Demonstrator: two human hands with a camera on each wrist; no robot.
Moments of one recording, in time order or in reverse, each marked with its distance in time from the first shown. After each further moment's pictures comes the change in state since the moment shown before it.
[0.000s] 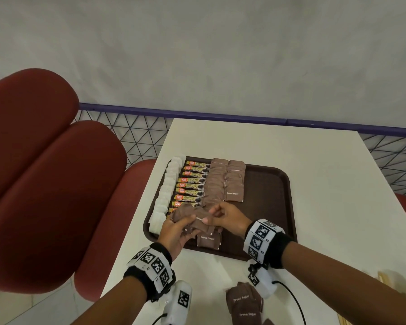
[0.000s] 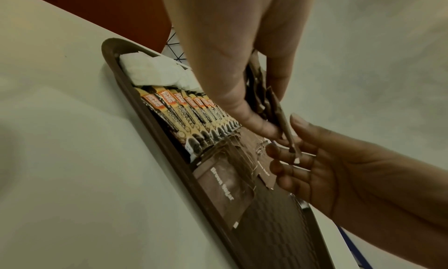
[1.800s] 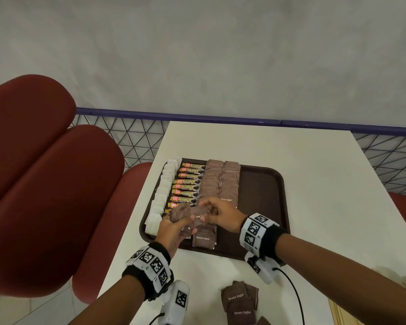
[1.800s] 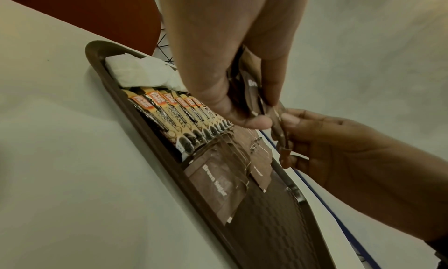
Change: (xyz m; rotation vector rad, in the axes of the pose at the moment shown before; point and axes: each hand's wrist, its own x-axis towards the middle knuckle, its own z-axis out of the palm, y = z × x) left_hand -0.003 -0.002 0.009 0.094 -0.018 0.088; right_hand -0.001 -0.008 -0.011 -0.324 -0.060 -0.256
